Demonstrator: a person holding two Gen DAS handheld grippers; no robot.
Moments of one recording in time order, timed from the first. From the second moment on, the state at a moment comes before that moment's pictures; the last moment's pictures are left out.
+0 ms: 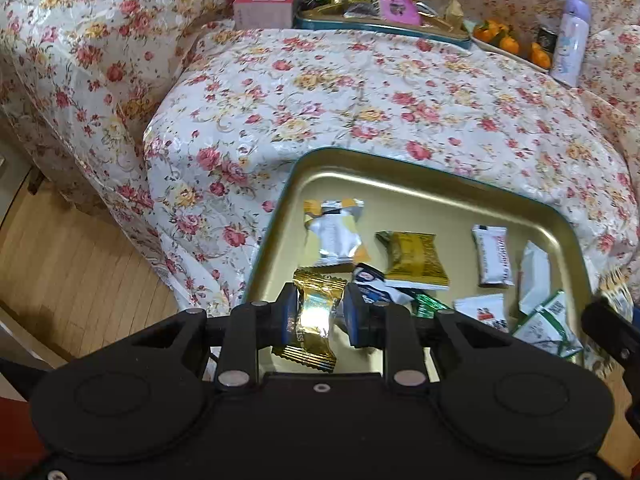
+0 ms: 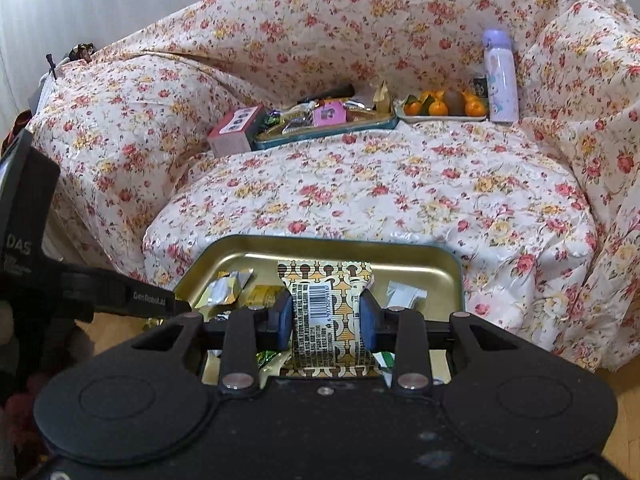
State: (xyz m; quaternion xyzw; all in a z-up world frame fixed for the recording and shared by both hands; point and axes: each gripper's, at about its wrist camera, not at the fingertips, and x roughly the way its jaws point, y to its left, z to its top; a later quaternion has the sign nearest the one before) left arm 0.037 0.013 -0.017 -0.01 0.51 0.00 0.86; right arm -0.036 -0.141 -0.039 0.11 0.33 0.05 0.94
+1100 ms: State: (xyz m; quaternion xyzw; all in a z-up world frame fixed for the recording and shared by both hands) left arm 0.020 0.005 -0.020 0.02 0.50 0.00 0.86; right arm -0.002 -0.127 -0.054 0.09 0.37 0.07 0.92
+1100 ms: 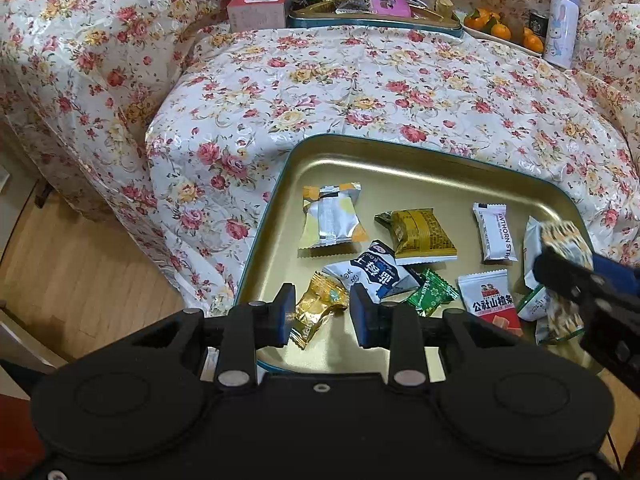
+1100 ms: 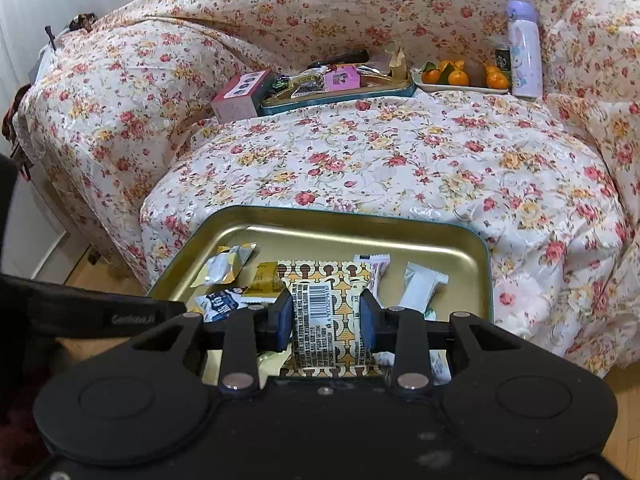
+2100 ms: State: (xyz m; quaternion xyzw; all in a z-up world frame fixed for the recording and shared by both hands) left arm 0.012 0.002 -0.013 0.03 0.48 0.02 0.87; right arm 0.027 -0.116 -0.060 0.05 0.37 0.07 0.92
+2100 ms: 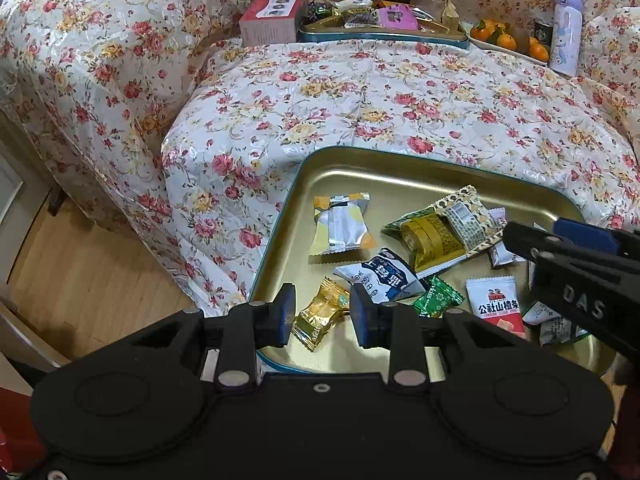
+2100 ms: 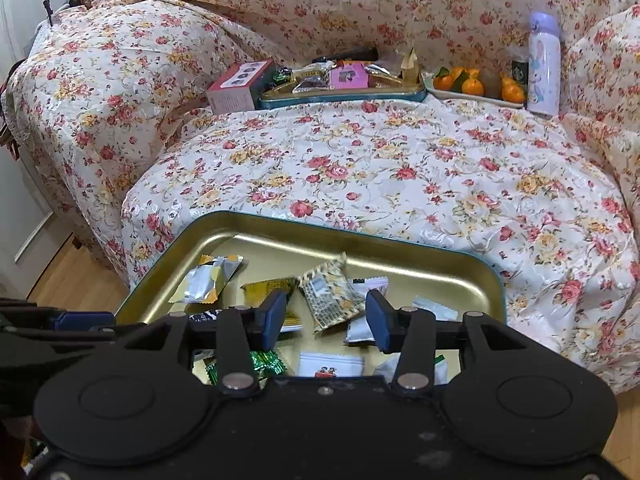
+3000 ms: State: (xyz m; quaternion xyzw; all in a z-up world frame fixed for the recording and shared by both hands) left arm 0.000 -0.012 -0.004 0.05 0.46 -0.01 0.89; right arm -0.026 -0.133 -0.046 0.06 0.36 0.01 0.93
